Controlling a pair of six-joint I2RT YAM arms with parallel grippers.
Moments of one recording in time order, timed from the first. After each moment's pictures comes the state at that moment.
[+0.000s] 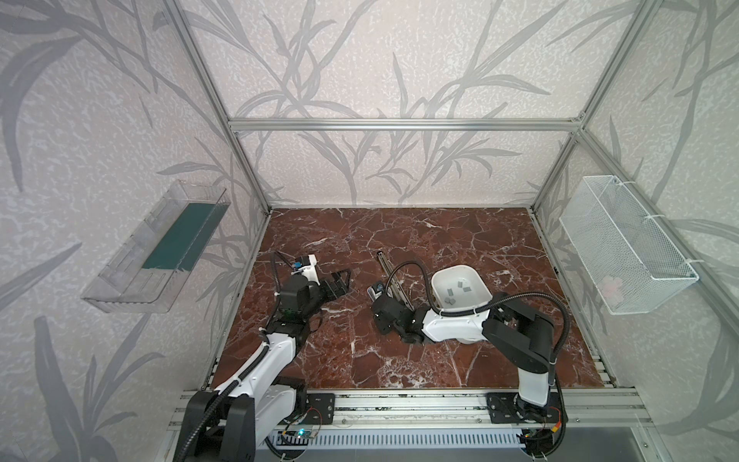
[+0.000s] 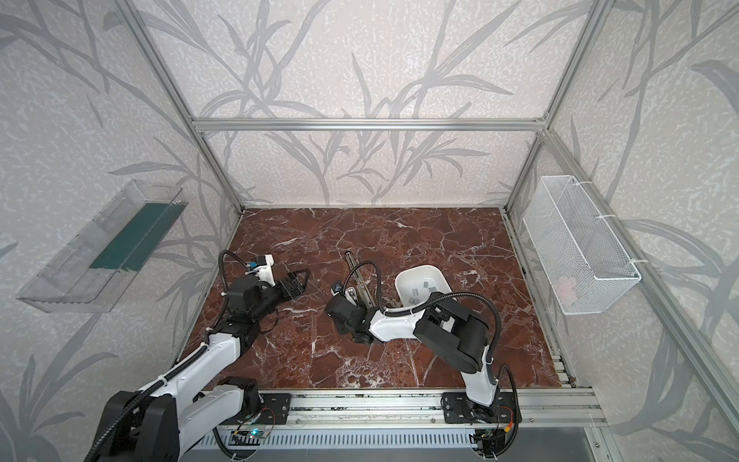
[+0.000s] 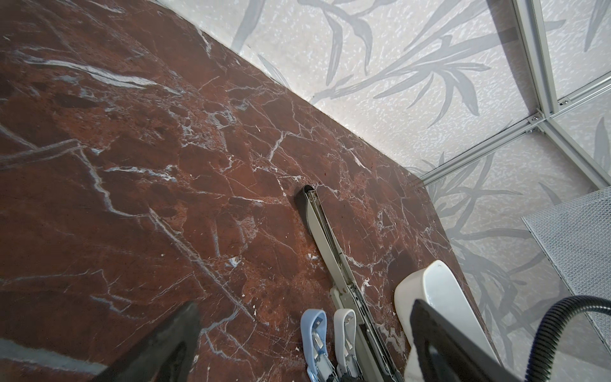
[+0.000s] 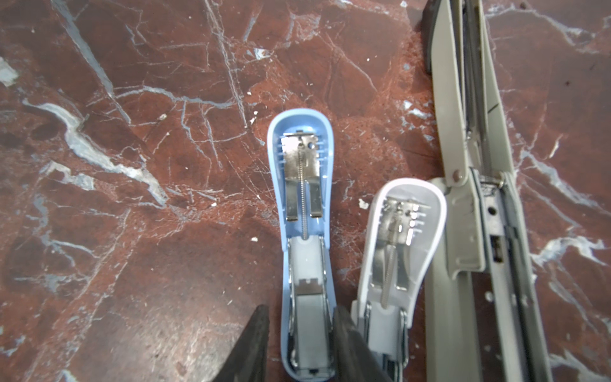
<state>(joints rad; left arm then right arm) -0.10 1.02 0.35 0.32 0.31 -0.61 1.09 1.94 1.06 0.02 0.37 0.42</state>
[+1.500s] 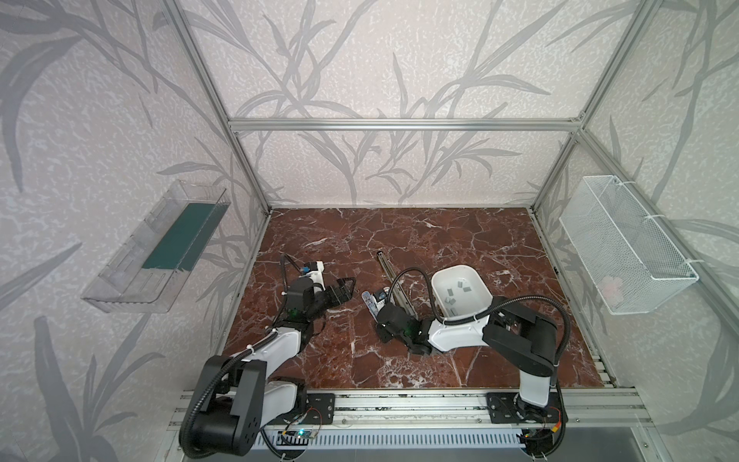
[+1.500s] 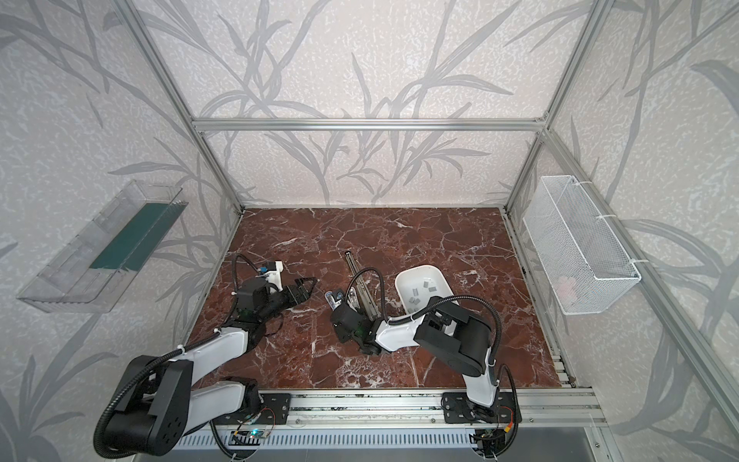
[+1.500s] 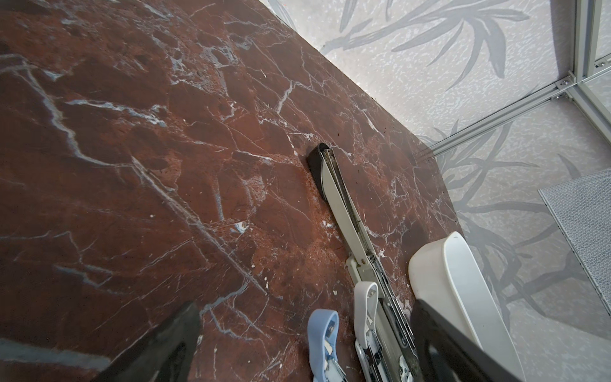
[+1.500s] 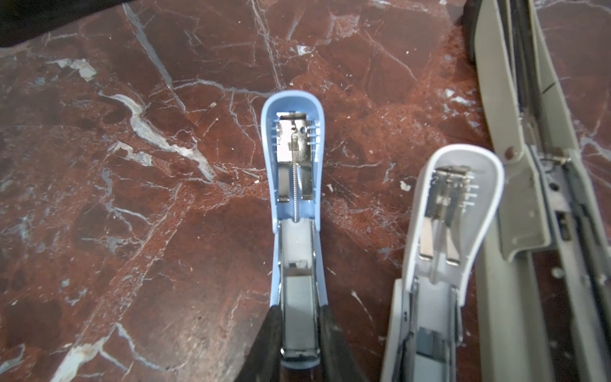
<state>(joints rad) -0.10 1.21 0.31 0.45 0.38 -0.61 1.12 1.91 0.92 0.24 0.32 0.41</state>
